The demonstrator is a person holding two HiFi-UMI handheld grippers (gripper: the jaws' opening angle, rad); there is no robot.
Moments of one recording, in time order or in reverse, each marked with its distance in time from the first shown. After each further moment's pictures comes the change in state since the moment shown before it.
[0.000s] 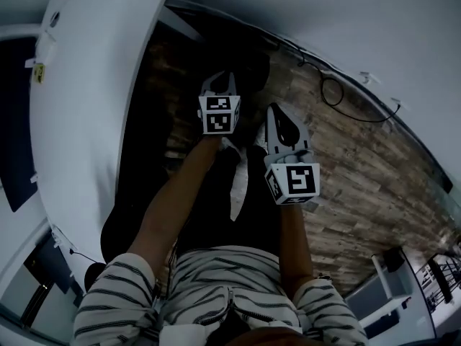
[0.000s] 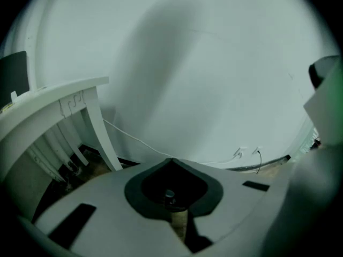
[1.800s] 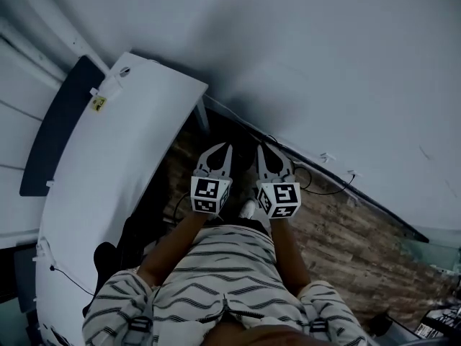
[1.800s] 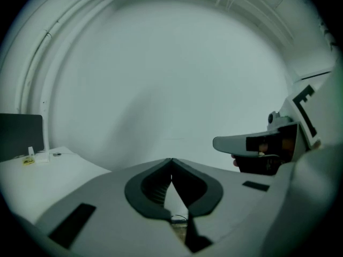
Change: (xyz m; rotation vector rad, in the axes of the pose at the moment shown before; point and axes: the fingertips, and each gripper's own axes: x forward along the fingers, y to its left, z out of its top) left arm -0.309 -0.061 0.190 0.059 -0.522 -0.084; right arm -0.085 0.083 0.180 -0.173 -0.176 0.090
